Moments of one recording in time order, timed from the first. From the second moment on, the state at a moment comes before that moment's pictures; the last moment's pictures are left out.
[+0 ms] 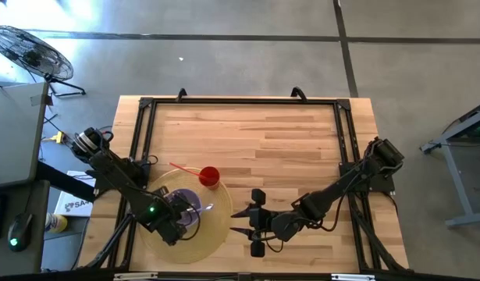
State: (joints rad) left arm -0.79 1.54 1.04 -1.03 -0.24 -1.30; right arm 0.57 1.78 1.34 0.10 0.53 0.29
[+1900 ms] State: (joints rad) left arm -0.94 1.42 1.22 -0.73 -0.72 -0.65; right arm 0.58 1.78 1.34 0.09 0.39 0.19
